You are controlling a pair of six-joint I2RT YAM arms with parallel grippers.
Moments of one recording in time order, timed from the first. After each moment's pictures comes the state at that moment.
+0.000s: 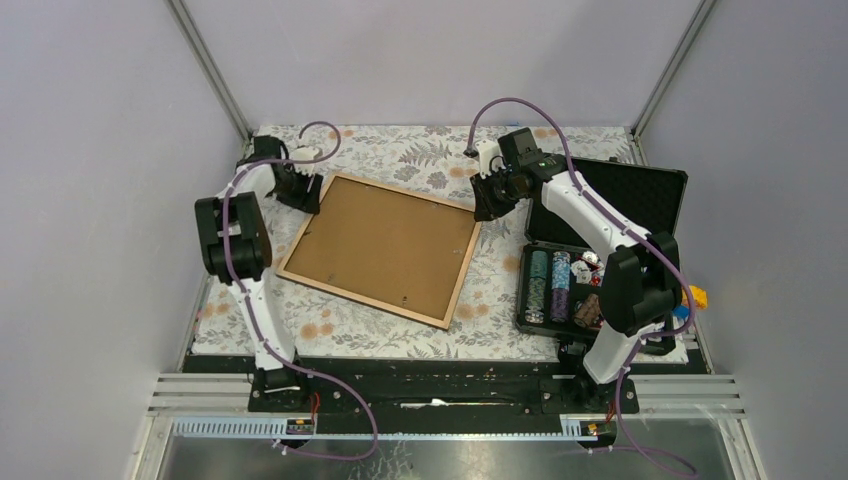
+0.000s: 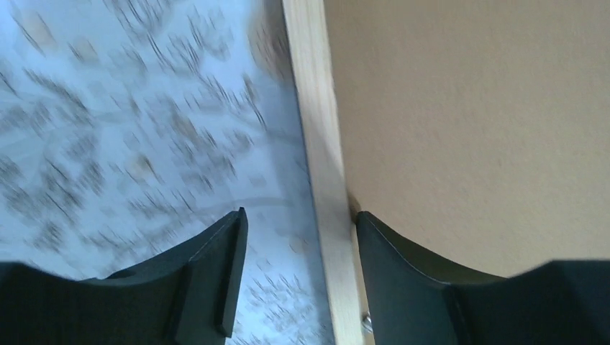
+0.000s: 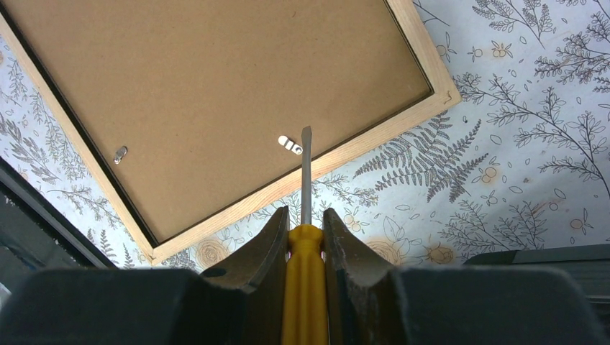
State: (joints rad) left arm 0.17 2.09 1.54 -0.58 0.39 0.51; right arm 0.41 1.75 1.49 -0.72 -0.36 -0.14
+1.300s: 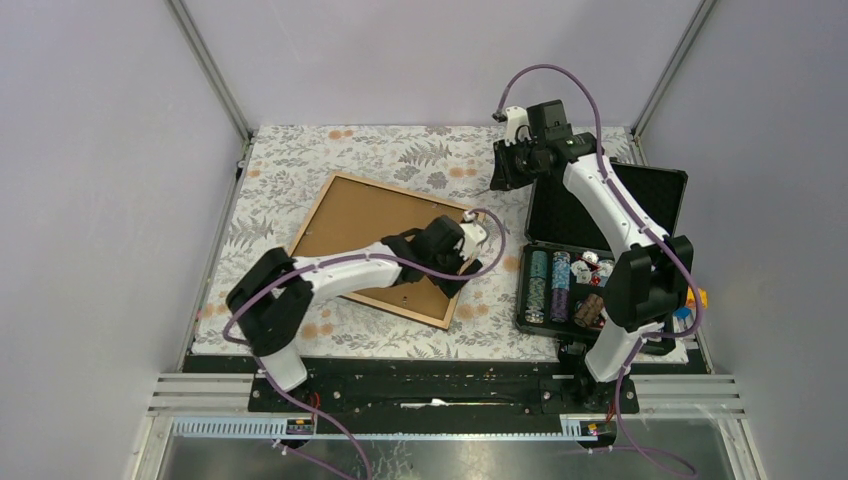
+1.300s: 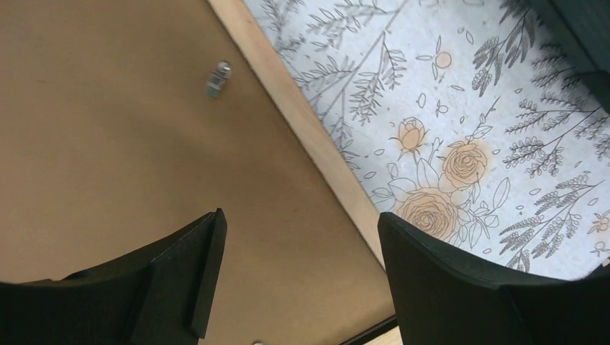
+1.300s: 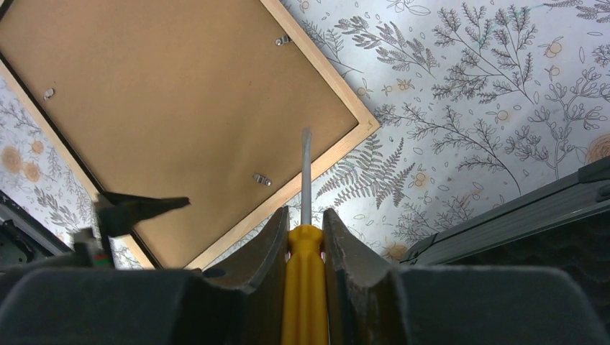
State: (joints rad) left arm -0.89 1.67 1.11 -0.28 -0.02 0.00; right arm 0.29 1.75 1.65 -0.77 -0.36 -0.06
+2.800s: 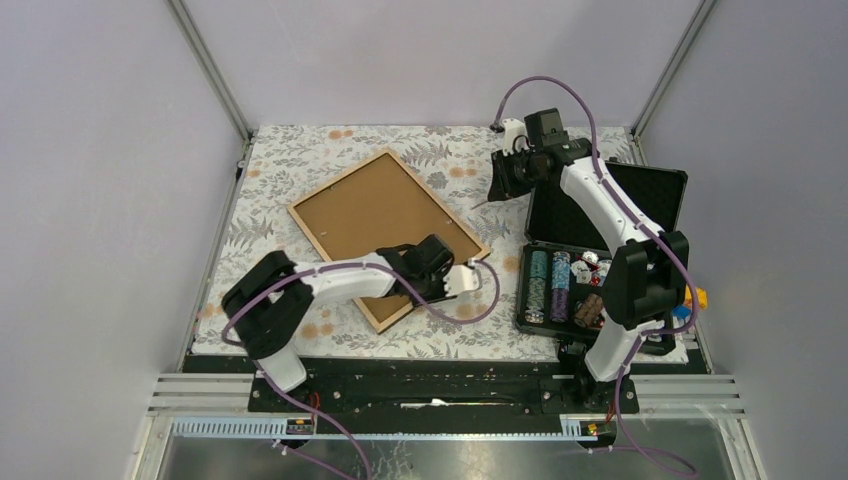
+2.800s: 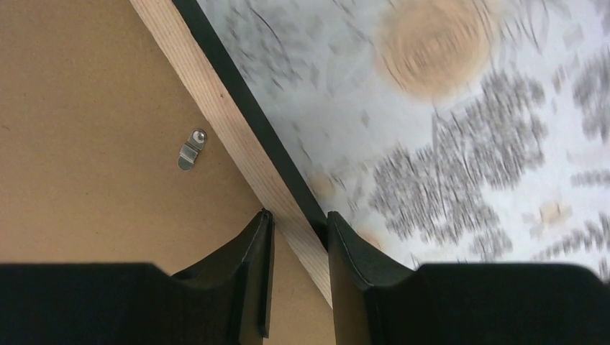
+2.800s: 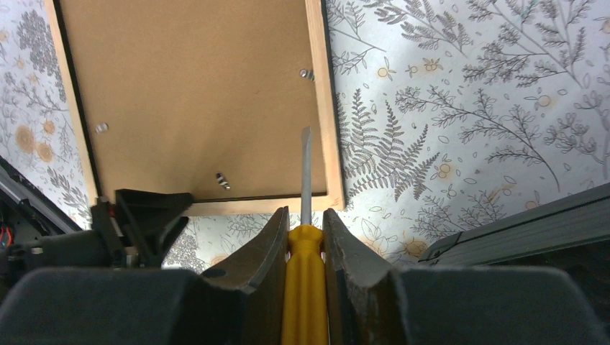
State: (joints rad) left arm -0.92 1.72 1.01 -0.36 0.07 0.49; right arm 0.28 1.77 1.62 -0.77 -0.42 -0.06
